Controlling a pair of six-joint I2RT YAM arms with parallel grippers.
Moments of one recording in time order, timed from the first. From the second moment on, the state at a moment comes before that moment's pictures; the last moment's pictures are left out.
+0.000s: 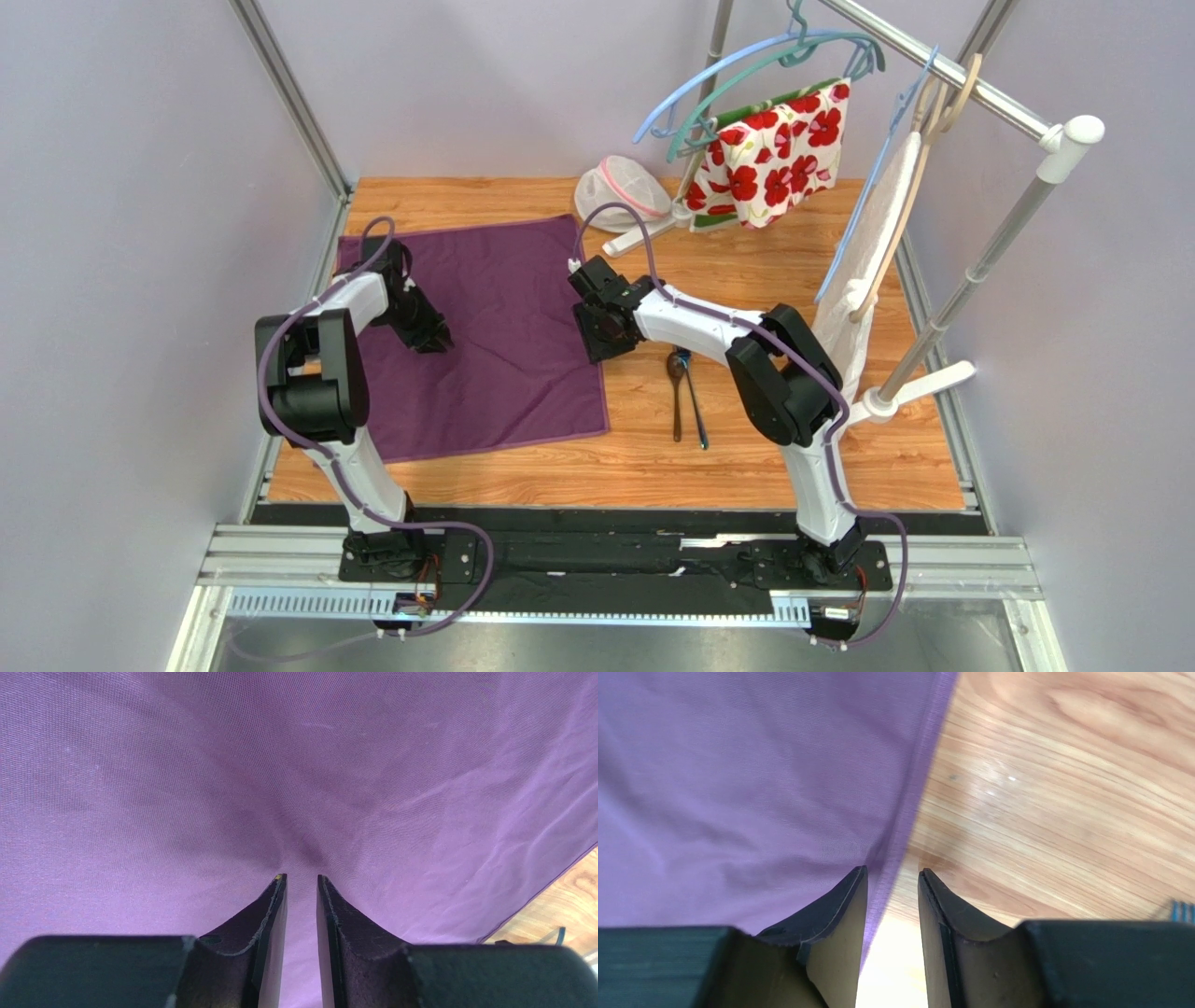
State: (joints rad) left arm 0.11 1.82 1.17 -0.59 0.19 -0.56; right arm 0.75 2.11 1.58 -0.55 0.07 0.36
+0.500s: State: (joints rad) left arm 0.09 1.54 1.16 -0.68 0.10 -0.54; right arm 0.72 2.10 1.57 -0.59 0.24 0.35
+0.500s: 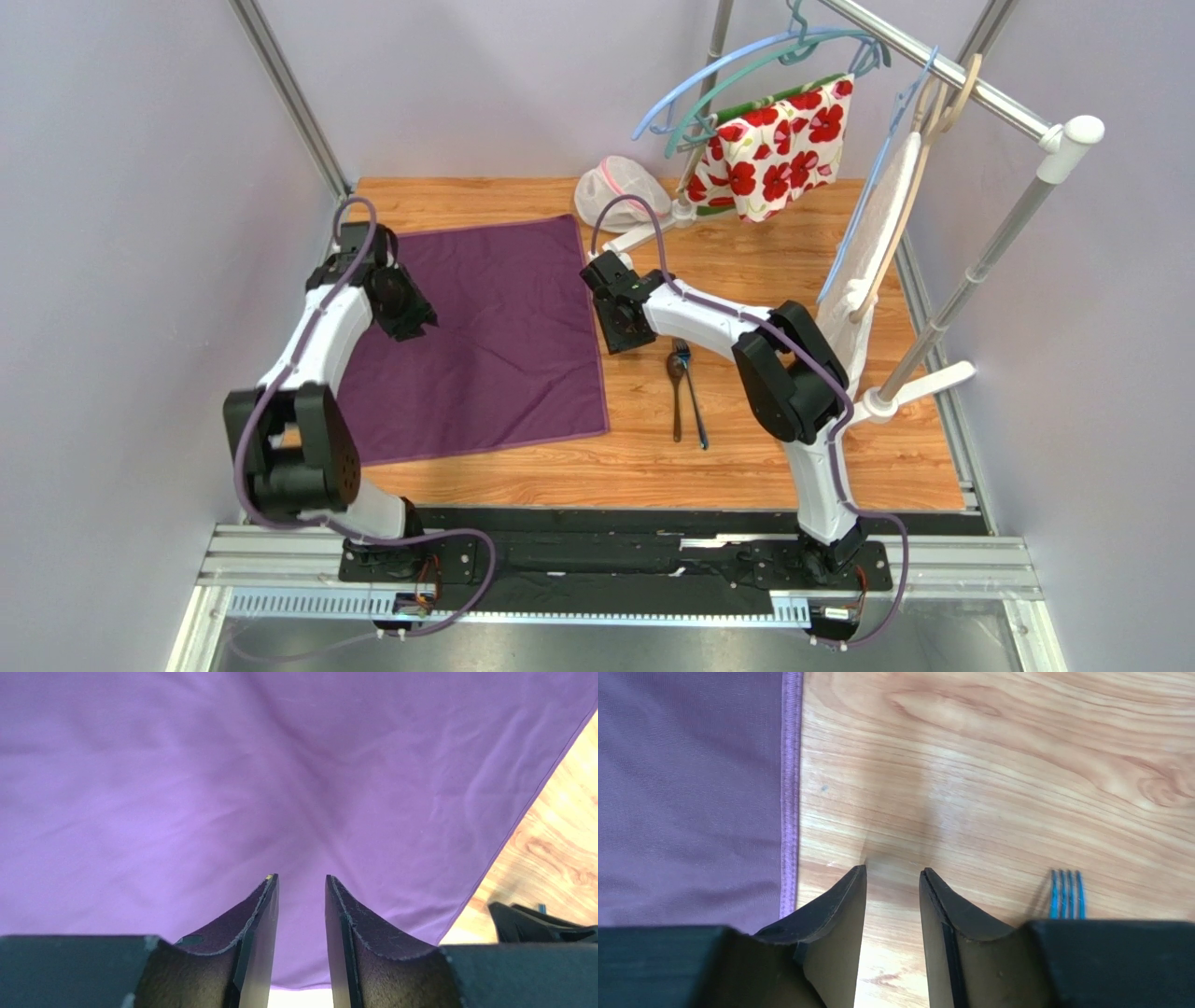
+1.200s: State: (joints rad) left arm 0.54 1.17 0.88 -0.87 0.19 -0.56; right arm 0.85 2.07 1.58 -0.52 -0.02 0.39
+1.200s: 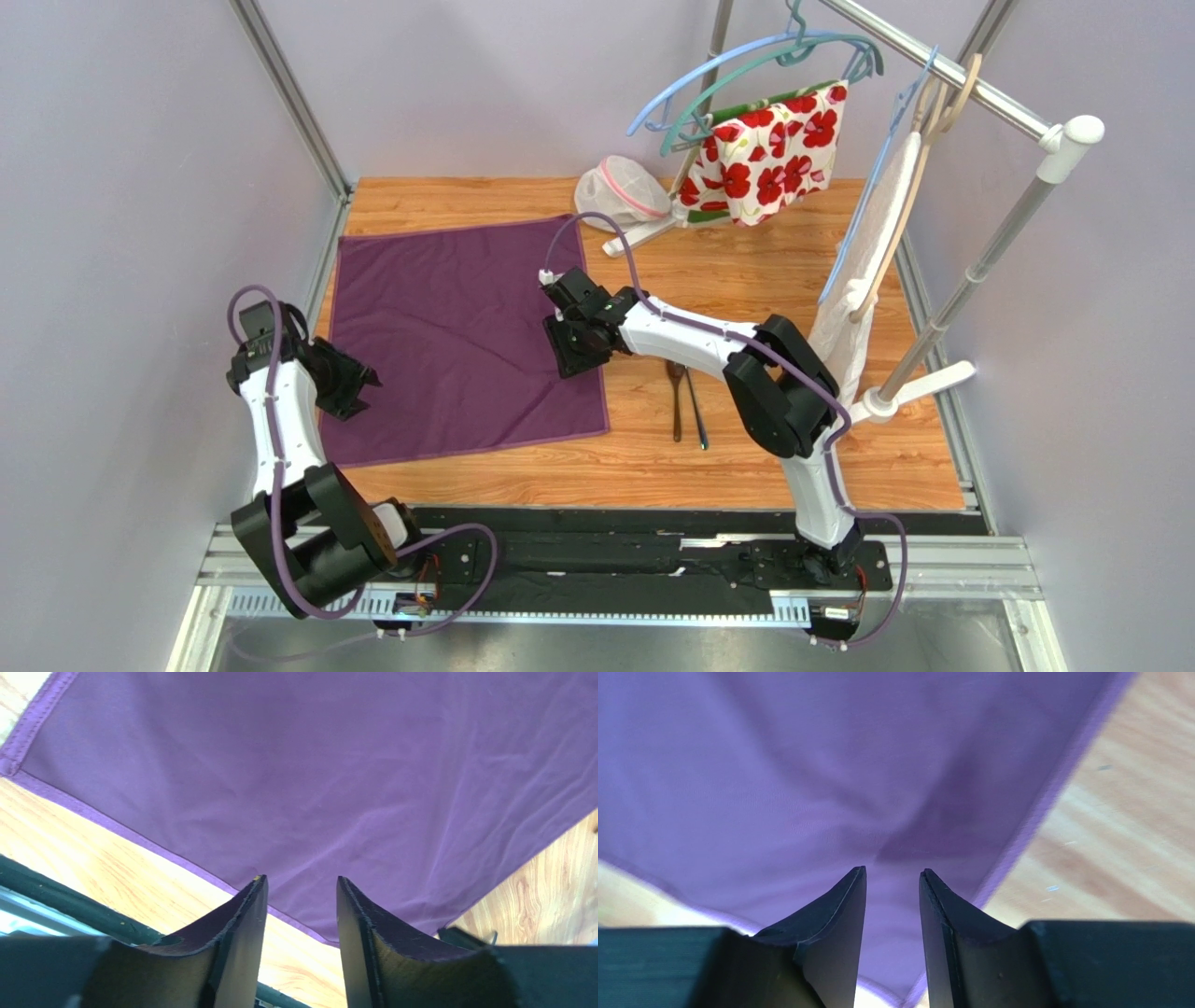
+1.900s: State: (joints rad) left arm 0.54 1.14 0.86 -1.00 0.00 -0.66; right arm 0.75 2.13 1.62 -0.57 0.17 0.38
